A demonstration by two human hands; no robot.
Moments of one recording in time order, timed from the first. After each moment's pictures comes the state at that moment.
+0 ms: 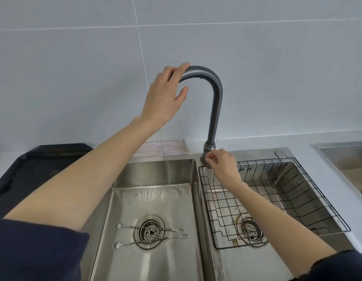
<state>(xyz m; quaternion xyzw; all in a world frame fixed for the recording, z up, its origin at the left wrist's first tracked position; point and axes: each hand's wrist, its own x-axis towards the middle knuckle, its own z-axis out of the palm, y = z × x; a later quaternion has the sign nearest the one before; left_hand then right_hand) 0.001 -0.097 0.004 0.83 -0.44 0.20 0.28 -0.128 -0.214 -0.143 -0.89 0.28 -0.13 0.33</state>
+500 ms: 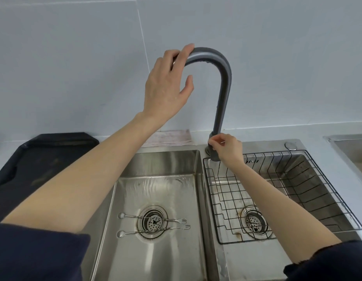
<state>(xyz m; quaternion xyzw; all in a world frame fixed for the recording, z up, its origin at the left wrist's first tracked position) 0.000 -0.101 -0.011 0.84 -0.39 0.29 0.25 -0.105 -0.226 -0.137 -0.82 0.32 -0.16 0.44</state>
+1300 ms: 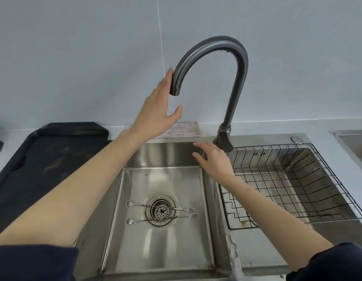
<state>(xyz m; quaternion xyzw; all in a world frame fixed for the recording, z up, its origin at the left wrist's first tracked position) 0.002 -0.028 -0.053 0.85 -0.42 0.06 0.32 -0.116 -0.155 -0.161 -0.94 0.16 -0.10 0.29</state>
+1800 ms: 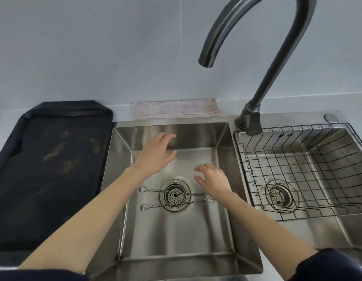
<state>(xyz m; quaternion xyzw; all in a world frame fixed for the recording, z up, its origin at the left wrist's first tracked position) 0.023 0.038 -0.201 0.90 -0.37 -0.15 0.18 -0.106 -0.094 -0.260 -0.93 0.21 0.12 0.27</state>
